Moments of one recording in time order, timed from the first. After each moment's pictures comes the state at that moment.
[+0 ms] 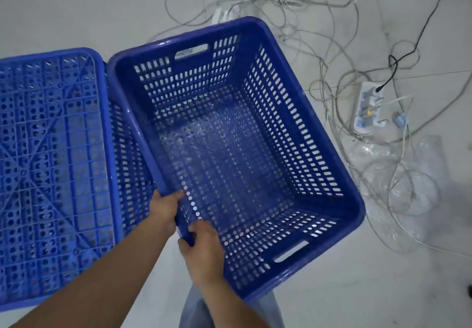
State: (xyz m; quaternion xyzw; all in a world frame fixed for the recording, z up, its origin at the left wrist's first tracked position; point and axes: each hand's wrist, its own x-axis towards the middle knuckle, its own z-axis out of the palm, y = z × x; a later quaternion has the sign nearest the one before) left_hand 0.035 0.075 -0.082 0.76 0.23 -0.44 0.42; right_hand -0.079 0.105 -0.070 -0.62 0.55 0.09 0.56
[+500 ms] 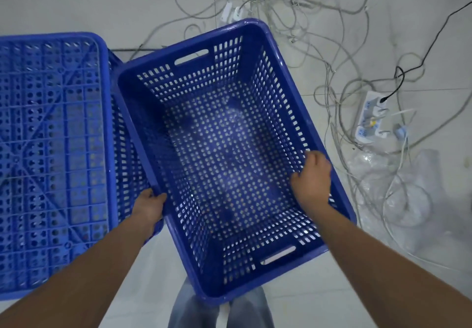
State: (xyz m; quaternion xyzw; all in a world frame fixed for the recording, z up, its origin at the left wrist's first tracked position) left_hand 0.066 0.096 -0.098 0.82 0.16 -0.47 0.27; right_hand -0.164 -0.109 -0.086 -0.74 0.62 0.09 0.24
